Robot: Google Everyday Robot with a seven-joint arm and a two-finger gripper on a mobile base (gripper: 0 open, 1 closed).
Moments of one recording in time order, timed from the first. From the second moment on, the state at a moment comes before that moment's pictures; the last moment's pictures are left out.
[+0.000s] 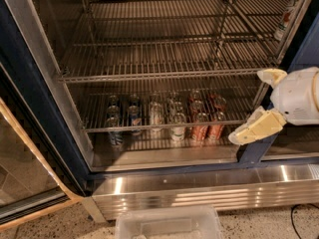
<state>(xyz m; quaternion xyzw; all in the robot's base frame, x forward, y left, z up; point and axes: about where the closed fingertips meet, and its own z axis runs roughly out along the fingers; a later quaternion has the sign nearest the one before) 0.475 -0.194 0.890 -0.49 0.77 0.09 0.40</state>
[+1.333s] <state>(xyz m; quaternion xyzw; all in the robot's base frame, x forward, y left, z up) 0.475 -0.163 0.864 -0.41 0.77 0.10 0.48</state>
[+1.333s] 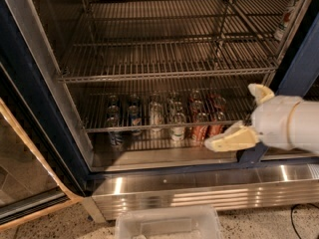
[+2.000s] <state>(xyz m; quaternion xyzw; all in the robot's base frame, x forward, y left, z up) 0.489 -0.124 0.824 -0.34 0.76 0.14 0.54</state>
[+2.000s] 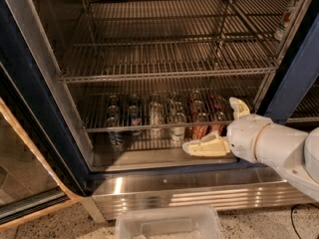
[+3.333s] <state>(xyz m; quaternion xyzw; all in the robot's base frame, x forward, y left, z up) 0.453 -0.087 0.765 -0.32 0.76 0.19 0.54</state>
